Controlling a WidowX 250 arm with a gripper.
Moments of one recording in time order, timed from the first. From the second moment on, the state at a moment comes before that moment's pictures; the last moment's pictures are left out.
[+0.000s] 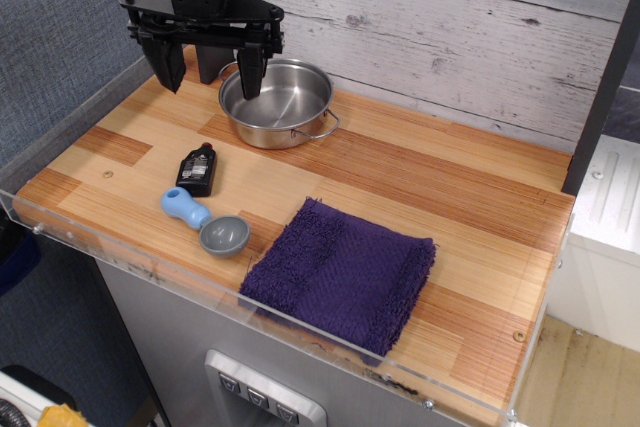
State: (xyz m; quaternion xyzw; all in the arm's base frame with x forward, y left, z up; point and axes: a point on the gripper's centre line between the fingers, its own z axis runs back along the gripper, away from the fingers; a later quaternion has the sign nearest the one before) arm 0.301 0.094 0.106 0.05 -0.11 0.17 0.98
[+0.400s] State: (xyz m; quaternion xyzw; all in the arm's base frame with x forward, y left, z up) arm 0.296 0.091 0.095 0.05 -0.10 0.17 0.98
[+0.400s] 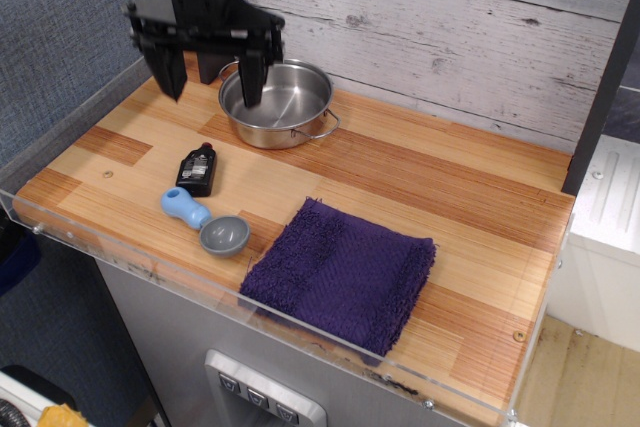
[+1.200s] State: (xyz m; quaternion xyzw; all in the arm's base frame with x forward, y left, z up) arm 0.227 0.027 0.061 0.04 -0.10 0.03 0.99
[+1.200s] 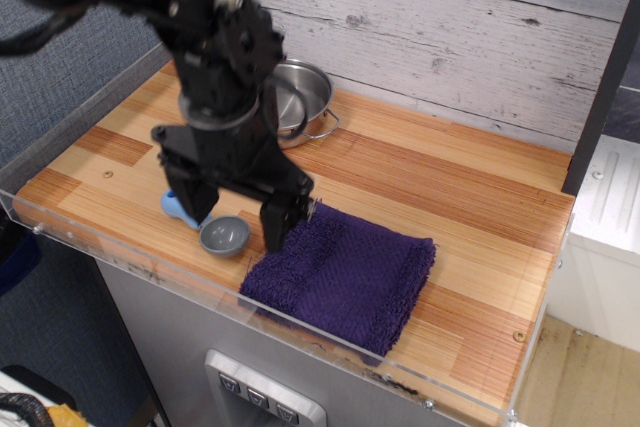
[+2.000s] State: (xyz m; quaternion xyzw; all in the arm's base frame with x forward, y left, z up) arm 0.208 -0.006 0.044 0.02 -0.09 -0.03 1.00
